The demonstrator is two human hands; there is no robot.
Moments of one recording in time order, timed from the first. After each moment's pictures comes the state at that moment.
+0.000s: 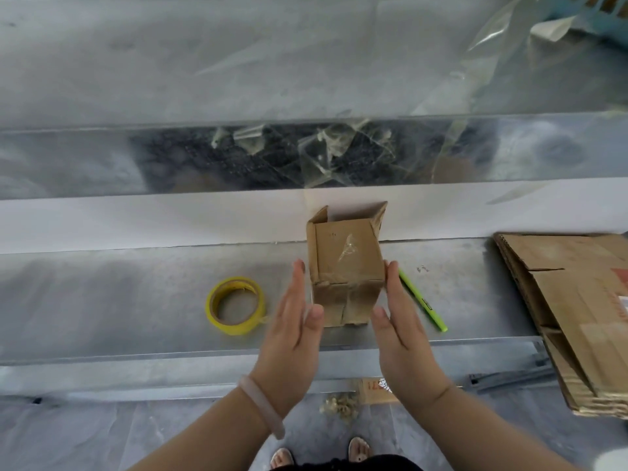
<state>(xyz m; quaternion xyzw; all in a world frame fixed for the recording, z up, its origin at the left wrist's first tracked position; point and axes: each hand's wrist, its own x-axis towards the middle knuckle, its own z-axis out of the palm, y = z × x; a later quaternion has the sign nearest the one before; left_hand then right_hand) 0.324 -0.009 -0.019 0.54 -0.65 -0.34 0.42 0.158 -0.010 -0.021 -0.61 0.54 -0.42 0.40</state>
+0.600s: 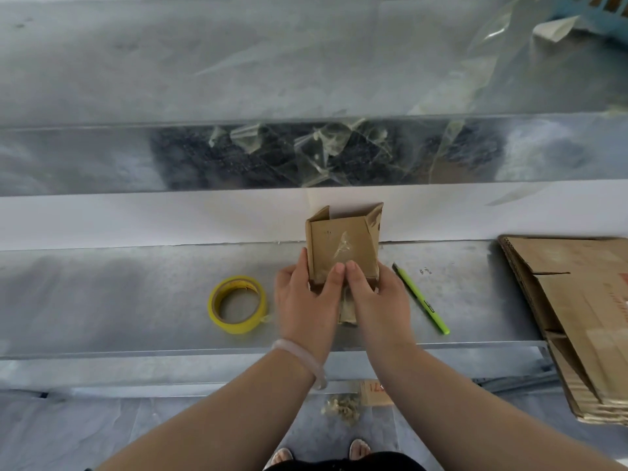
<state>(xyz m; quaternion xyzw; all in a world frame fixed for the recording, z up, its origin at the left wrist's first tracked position) 0.287 -0.051 -0.004 0.68 -0.44 -0.34 0.47 0.194 -0.055 -0.006 -0.43 0.66 -0.45 0.42</state>
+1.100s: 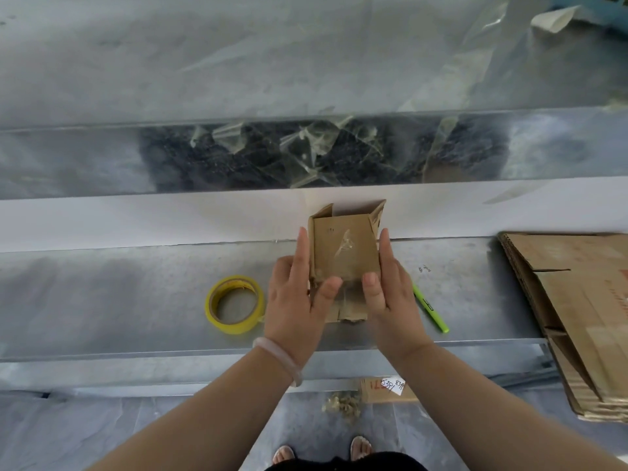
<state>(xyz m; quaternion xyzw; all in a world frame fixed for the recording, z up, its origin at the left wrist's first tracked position) 0.314 -0.053 -0.025 0.60 -0.66 -0.19 0.41 0.160 -0.056 -0.030 -0.64 0.58 -0.40 0.31</state>
